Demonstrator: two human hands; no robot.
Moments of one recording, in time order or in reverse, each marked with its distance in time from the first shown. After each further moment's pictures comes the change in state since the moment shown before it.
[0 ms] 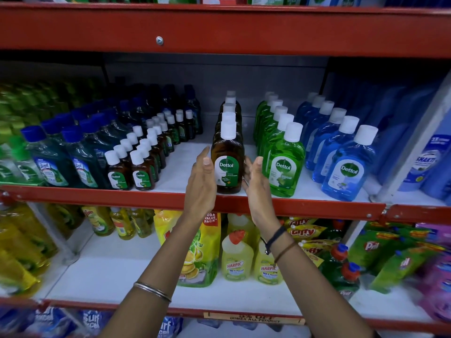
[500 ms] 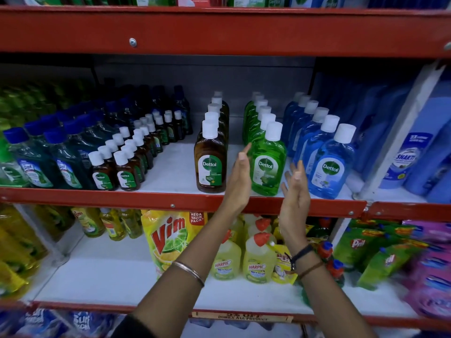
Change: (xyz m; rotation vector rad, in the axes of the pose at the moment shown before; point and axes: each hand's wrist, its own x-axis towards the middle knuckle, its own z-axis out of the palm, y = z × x) left_hand -0.007 0.033 0.098 -0.274 -0.266 -0.047; right_hand -0.012 0.014 -0.098 -0.036 0.326 -0.245
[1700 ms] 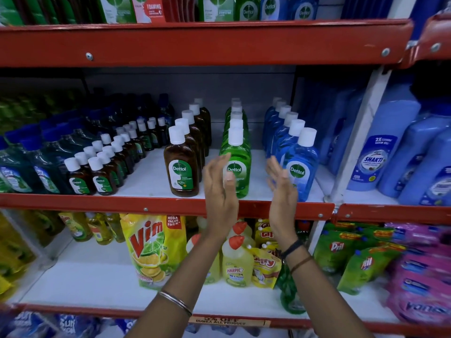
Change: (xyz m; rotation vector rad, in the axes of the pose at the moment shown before) left_hand -0.031 0.007 0.050 0.210 0.397 0.450; right_hand 0.024 -0.025 -0.044 0.058 -0.159 -0.014
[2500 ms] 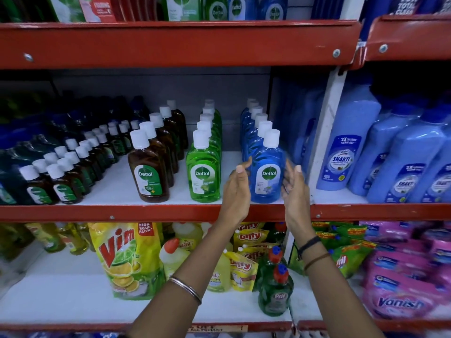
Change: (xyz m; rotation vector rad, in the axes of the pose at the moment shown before) left_hand -0.002 -0.005 0.095 -0.171 -0.318 -0.466; right_hand 0.048 0.003 -0.087 0.057 0.074 0.177
